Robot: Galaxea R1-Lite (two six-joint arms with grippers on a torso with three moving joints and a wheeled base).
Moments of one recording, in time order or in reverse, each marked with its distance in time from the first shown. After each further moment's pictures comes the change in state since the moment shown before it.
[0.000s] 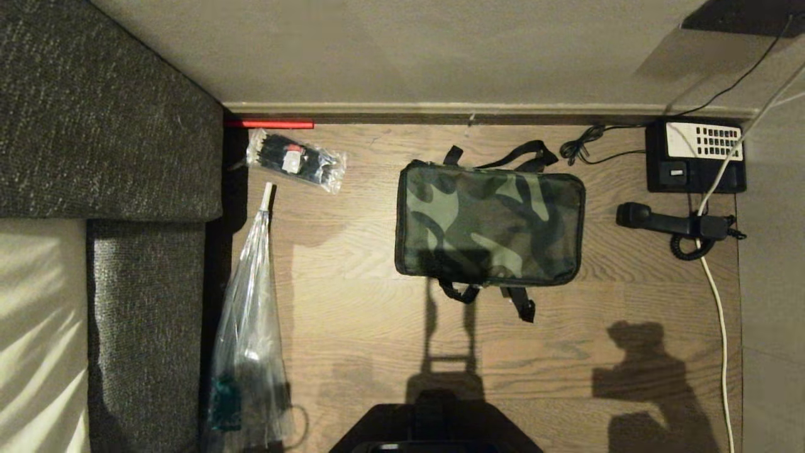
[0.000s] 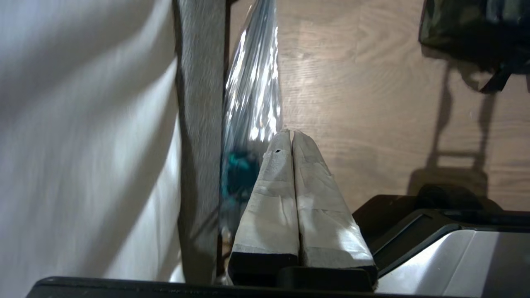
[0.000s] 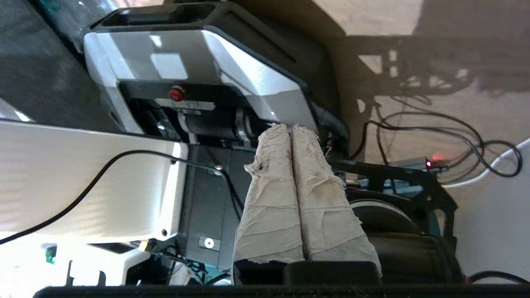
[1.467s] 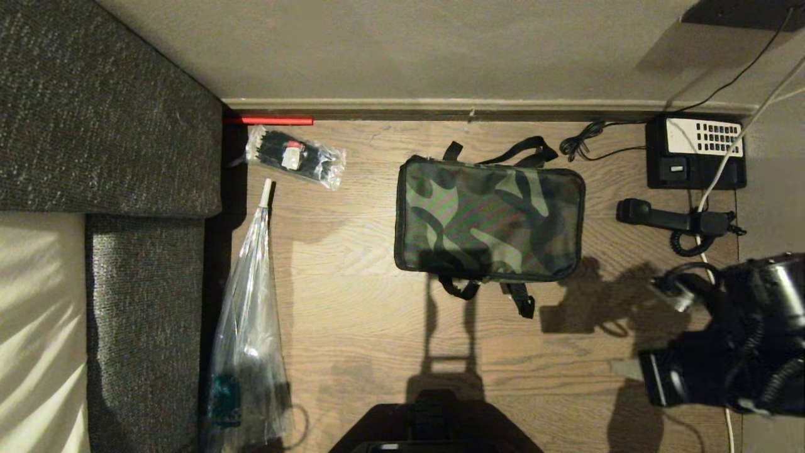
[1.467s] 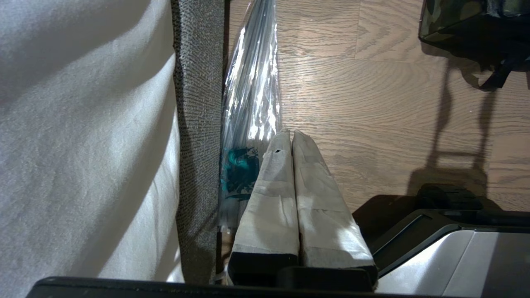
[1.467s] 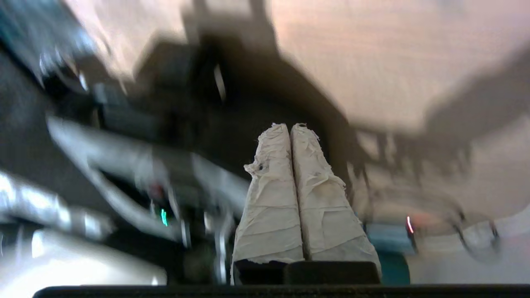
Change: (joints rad) left arm 0.000 0.000 0.000 0.000 0.000 -0.001; right arm 0.192 0.992 -0.013 -0.953 -0.109 -0.007
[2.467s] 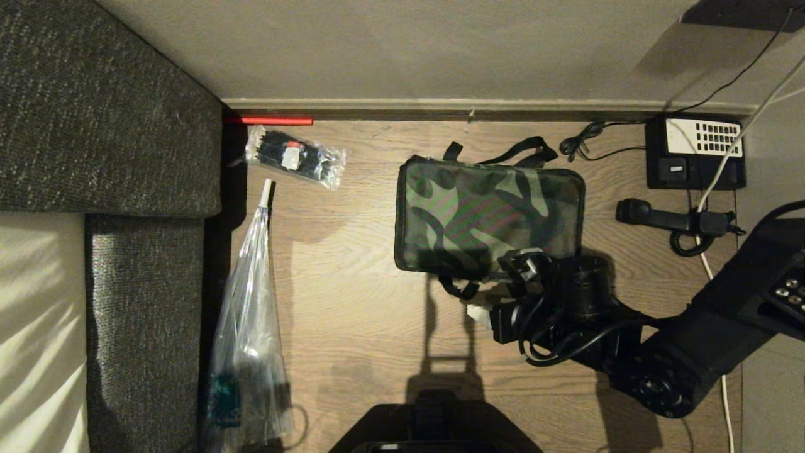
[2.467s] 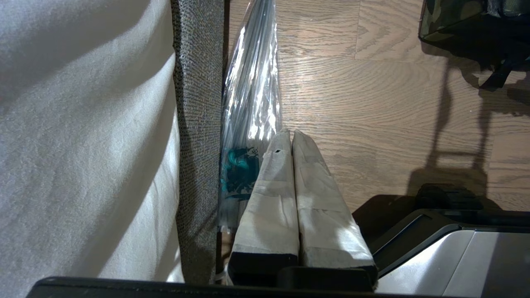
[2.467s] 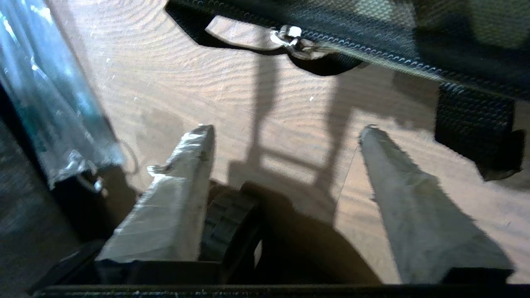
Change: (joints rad) left arm 0.000 0.000 0.000 0.000 0.000 0.000; right arm 0.194 0.623 -0.139 -0.810 -0.112 0.003
